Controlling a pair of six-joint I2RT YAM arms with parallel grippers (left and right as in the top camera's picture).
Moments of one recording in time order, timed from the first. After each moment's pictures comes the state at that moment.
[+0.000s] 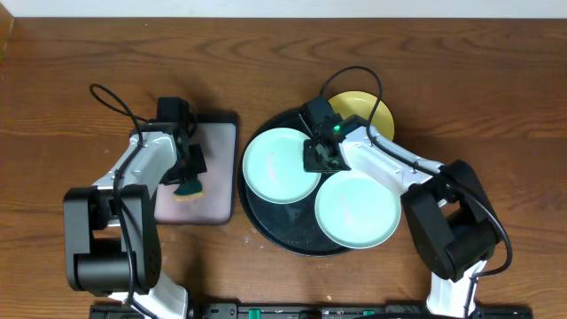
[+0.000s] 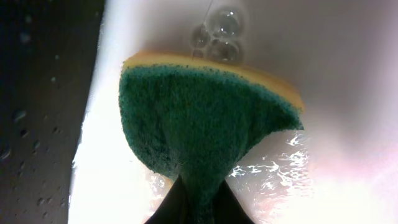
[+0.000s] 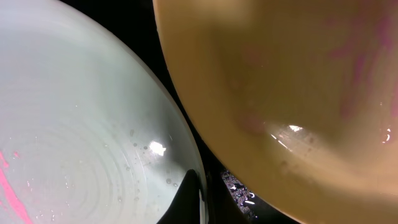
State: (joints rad) left arm 0.03 1.78 1.03 -0.71 -0.10 -0.27; right arm 0.59 2.00 1.32 -0.65 -0.01 0.60
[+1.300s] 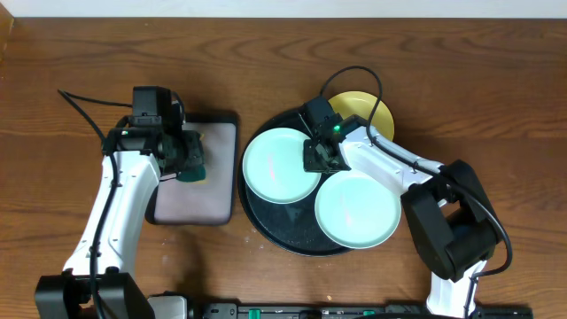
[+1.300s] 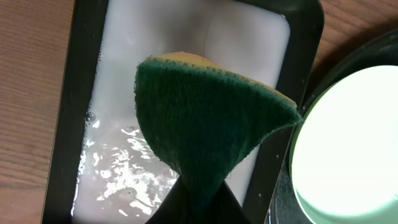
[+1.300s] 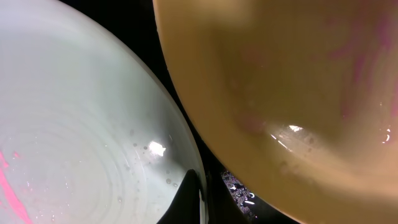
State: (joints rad) left arm 0.02 1.47 1.09 -0.85 0.08 -0.22; right arm 0.59 2.00 1.32 -0.65 -0.01 0.60
